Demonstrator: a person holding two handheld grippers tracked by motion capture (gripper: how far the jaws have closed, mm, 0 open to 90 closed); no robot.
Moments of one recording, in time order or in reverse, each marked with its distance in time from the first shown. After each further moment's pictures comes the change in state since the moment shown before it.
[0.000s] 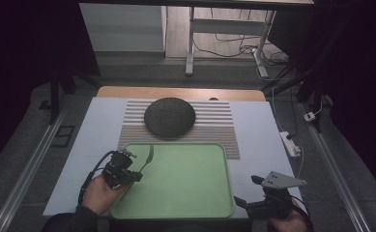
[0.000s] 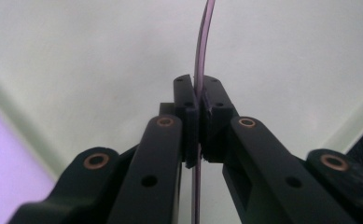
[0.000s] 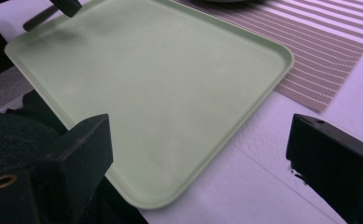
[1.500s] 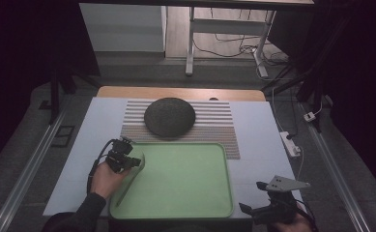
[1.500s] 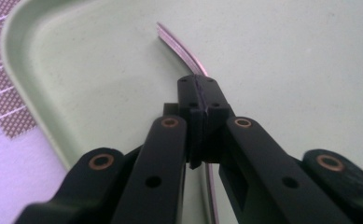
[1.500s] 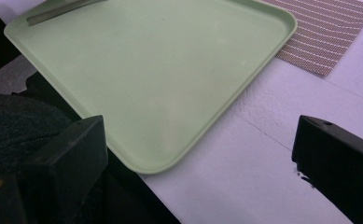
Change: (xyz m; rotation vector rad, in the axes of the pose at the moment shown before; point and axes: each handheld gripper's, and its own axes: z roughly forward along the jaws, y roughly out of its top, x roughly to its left) left arm 0.034 0.034 0.024 -0.046 0.066 -0.043; right arm -0.006 -0.014 -0.006 0.067 0.021 0.044
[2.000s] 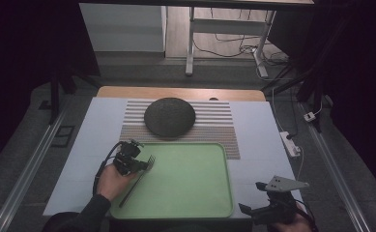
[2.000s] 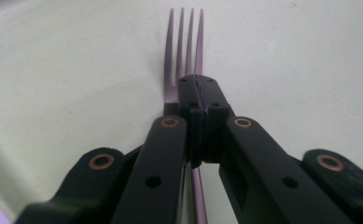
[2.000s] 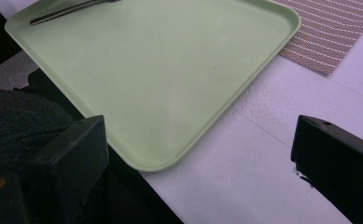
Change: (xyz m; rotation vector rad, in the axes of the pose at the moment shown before) left arm -0.019 0.003 0.008 0.022 -0.045 0.064; right arm 0.000 0.000 0.001 0.009 0.006 -0.006
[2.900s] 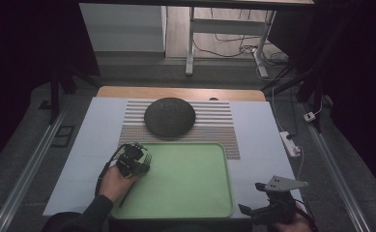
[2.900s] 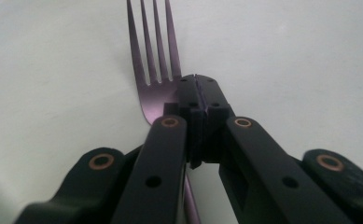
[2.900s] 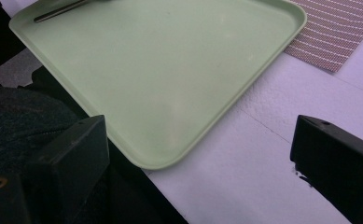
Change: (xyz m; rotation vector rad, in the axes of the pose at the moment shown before) left arm 0.003 -0.002 0.013 0.035 0.017 0.026; right arm 0.000 0.000 0.001 0.014 0.016 0.003
